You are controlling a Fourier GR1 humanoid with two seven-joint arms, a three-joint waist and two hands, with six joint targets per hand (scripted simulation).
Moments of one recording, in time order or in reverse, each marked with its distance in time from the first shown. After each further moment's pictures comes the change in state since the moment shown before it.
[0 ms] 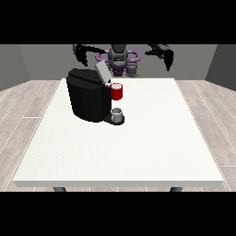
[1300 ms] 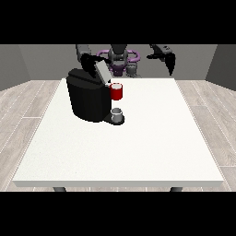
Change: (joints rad) left arm 0.081 0.066 -0.042 -0.183 0.061 0.068 0.021; right arm -0.245 0.025 0.005 0.222 0.084 0.001 -0.090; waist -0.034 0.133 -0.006
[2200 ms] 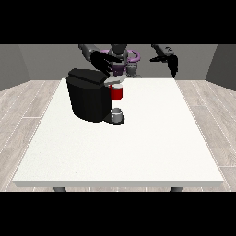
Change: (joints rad) left arm 0.001 0.035 0.007 0.063 0.010 0.015 -0.041; right arm -0.127 0.043 0.063 0.060 0.087 -0.008 0.036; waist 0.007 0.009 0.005
